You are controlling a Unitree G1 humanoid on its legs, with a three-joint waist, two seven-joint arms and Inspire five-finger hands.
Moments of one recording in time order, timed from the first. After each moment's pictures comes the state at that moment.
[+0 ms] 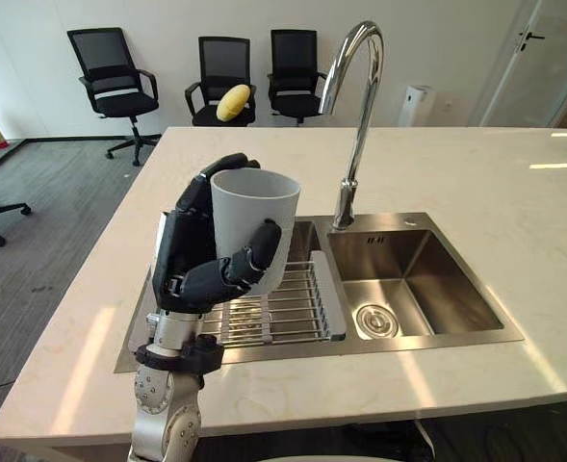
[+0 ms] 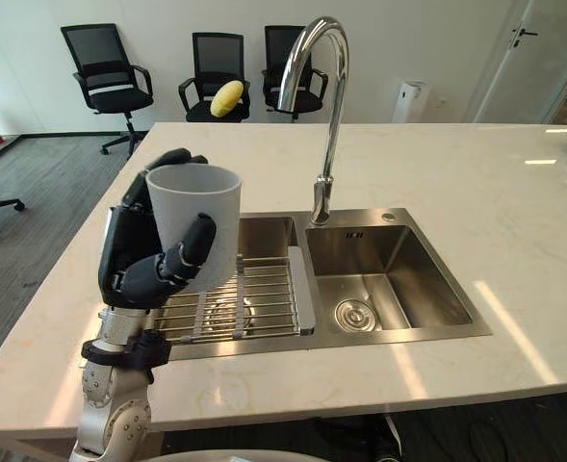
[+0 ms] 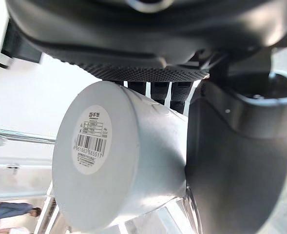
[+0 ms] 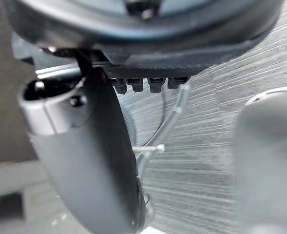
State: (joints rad) left arm 0.19 0.14 -0.13 -0.44 -0.49 -0.43 -0.19; right arm 0.31 -0.04 -0.19 0.79 -0.03 -0.29 0.15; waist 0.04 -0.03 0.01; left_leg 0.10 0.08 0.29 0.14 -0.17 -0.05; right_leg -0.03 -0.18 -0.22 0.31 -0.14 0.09
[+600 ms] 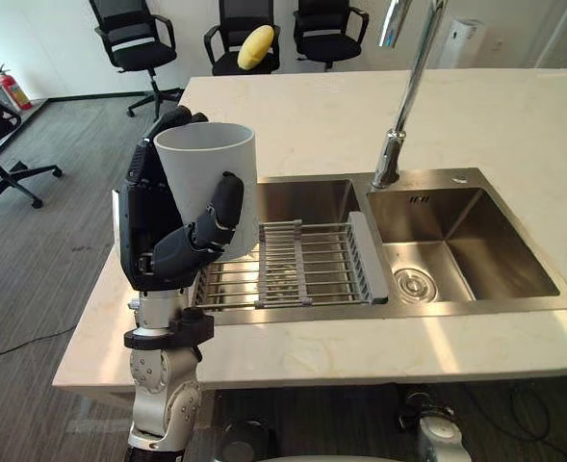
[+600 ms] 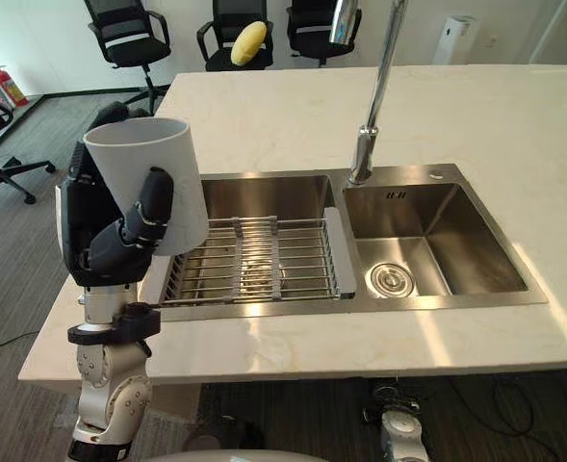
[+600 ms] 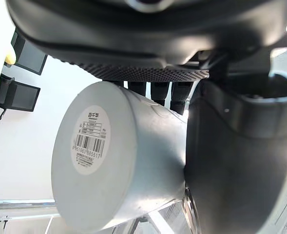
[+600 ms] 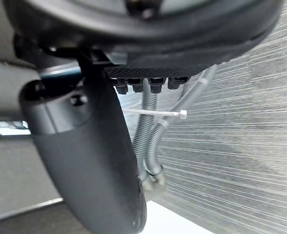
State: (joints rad) left arm 0.09 0.14 -0.10 -0.38 -0.47 -0.47 -0.03; right arm 0.05 -0.13 -0.14 0.83 0.04 -0.27 0.11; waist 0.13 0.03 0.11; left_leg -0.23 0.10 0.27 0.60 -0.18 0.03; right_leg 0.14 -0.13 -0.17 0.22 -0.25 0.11
